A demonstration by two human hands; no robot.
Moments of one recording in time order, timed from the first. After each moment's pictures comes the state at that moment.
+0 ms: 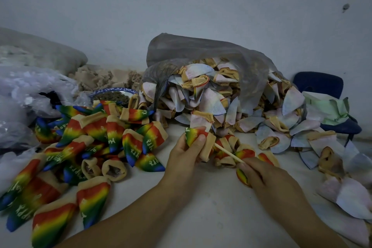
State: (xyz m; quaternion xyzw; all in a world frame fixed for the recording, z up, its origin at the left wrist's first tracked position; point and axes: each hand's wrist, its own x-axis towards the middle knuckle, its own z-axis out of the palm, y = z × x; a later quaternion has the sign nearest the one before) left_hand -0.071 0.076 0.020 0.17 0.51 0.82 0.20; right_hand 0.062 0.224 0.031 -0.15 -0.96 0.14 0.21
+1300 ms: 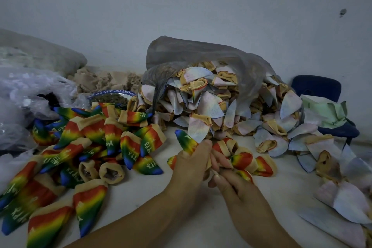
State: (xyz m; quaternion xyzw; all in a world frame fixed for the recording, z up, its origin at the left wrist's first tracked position) left_hand -0.046 0.081 0.038 0.20 0.60 0.76 0.19; right_hand 0.053 0.170 0.026 -0.11 -0.90 0.38 0.19
